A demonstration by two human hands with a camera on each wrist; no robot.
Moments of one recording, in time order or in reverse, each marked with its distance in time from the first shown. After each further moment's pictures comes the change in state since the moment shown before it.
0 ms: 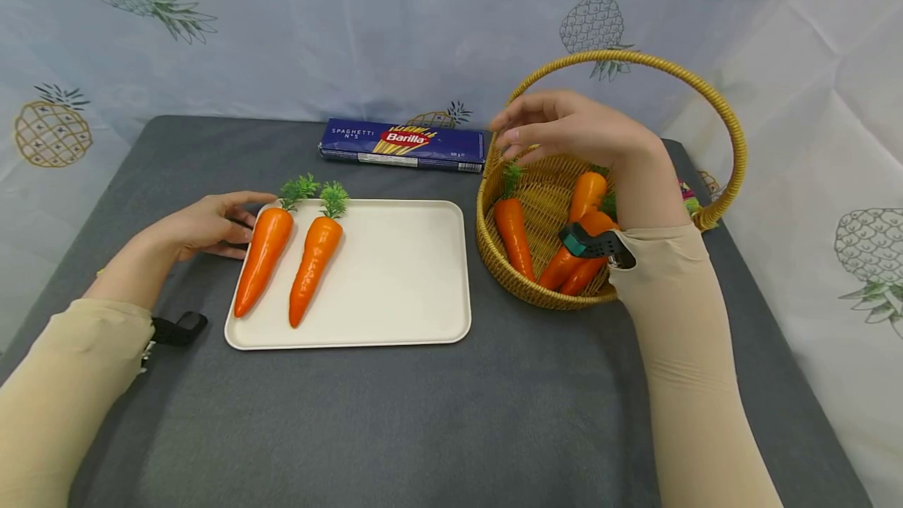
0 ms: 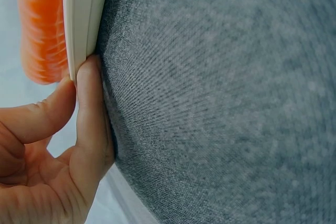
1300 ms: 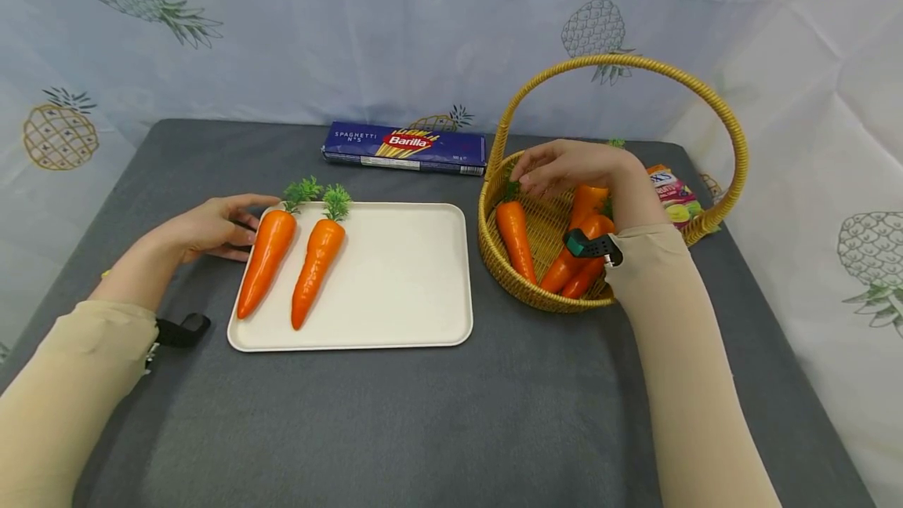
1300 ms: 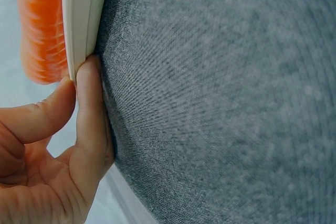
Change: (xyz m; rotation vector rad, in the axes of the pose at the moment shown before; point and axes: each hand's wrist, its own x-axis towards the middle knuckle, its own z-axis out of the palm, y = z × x) left_hand 0.000 0.000 0.001 -0.004 0.011 -0.005; right_hand 0.024 0.078 -0.016 -0.025 -0.186 0.289
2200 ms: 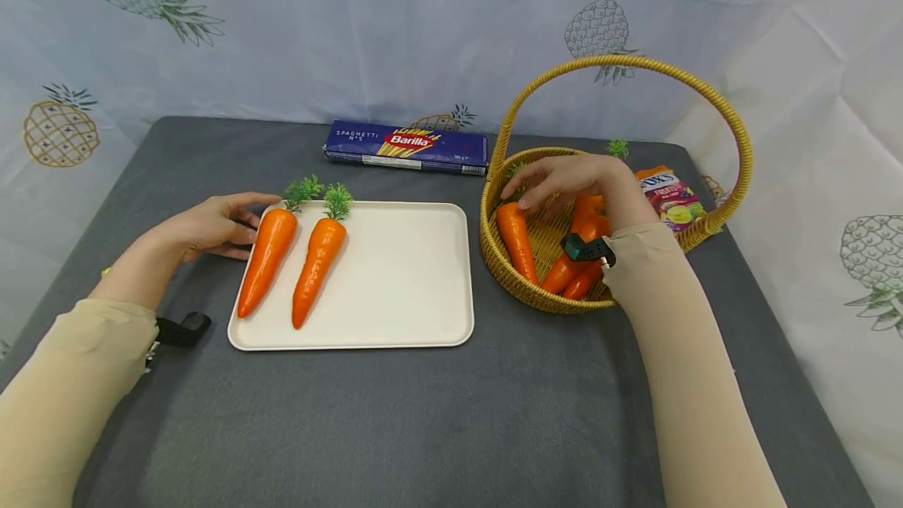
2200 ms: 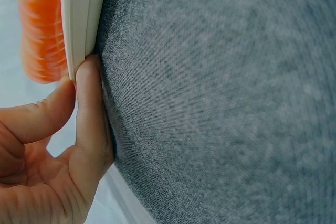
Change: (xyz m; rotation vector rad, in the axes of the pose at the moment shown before) left_hand -0.001 0.001 -0.001 -0.011 -0.008 0.001; right_hand 0.015 0.004 0.005 -0.093 -0.202 0.064
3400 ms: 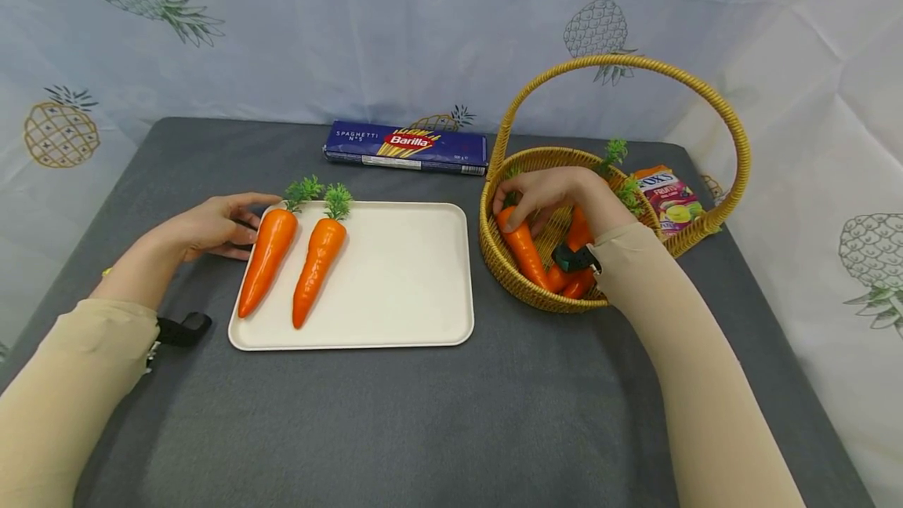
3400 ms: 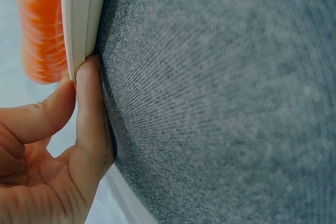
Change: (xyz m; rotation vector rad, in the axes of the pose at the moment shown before) left_hand 0.001 -0.001 0.001 0.019 0.016 0.004; right_hand 0.025 -0.014 0.023 -0.027 -0.040 0.104
